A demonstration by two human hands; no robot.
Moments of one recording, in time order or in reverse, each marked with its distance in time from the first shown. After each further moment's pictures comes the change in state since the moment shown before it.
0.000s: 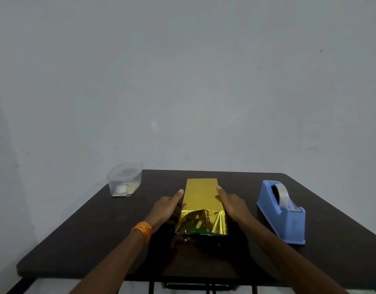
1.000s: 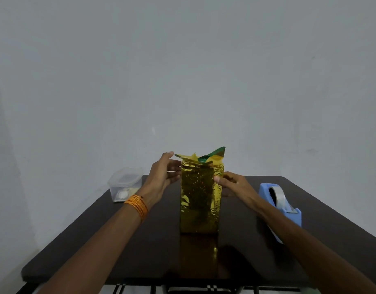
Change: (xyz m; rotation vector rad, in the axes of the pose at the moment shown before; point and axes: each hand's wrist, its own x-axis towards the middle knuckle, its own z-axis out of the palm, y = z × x) left_hand -0.014 0.101 -0.037 -0.594 0.111 0.183; right_hand -0.006 -0.042 -0.051 0.283 -0.090 -0.426
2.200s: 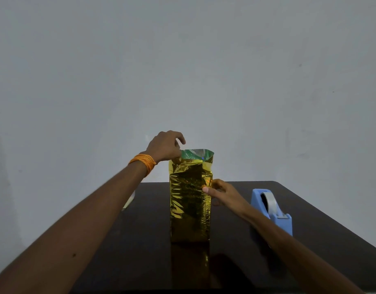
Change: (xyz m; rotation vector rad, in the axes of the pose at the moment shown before) left_hand 0.039 0.085 0.036 1.266 -0.073 0.530; right_hand -0.001 0.011 0.005 -0.008 -0.074 0.013
